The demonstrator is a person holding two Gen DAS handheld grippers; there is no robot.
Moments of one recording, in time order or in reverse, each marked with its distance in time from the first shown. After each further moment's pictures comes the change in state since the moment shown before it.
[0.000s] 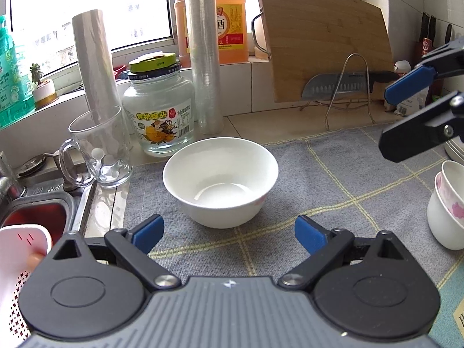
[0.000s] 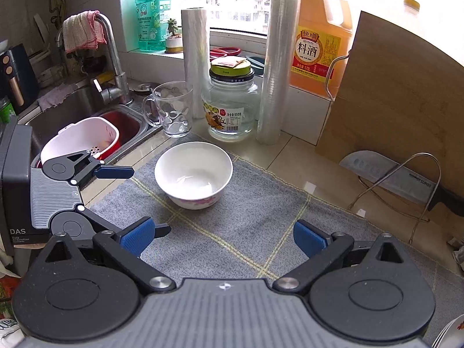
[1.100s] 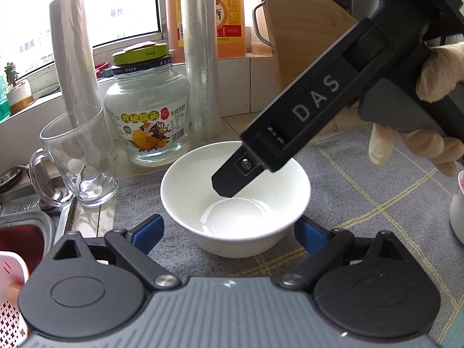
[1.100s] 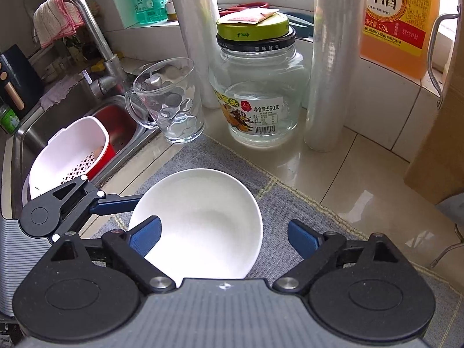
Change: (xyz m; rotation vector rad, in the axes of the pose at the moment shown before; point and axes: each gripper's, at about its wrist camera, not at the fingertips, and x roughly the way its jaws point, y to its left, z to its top) left arm 0.046 0.026 0.006 0.041 -0.022 -0.074; right arm 0.155 -0.016 0.069 0.049 0.150 0.195
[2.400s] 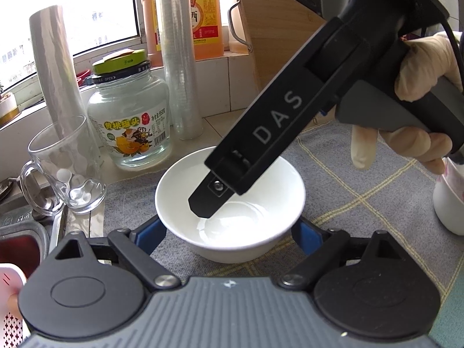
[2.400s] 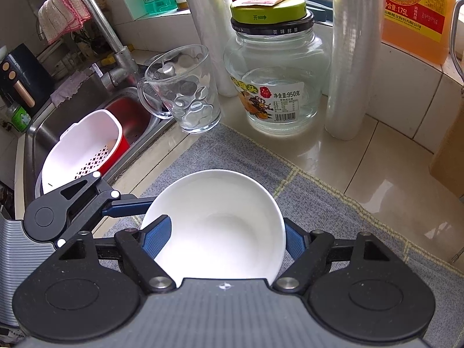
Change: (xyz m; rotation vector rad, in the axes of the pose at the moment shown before) left arm -0.006 -0.005 0.003 0.069 0.018 -0.066; right arm 0.008 0.005 -0.001 0.020 0.047 0.068
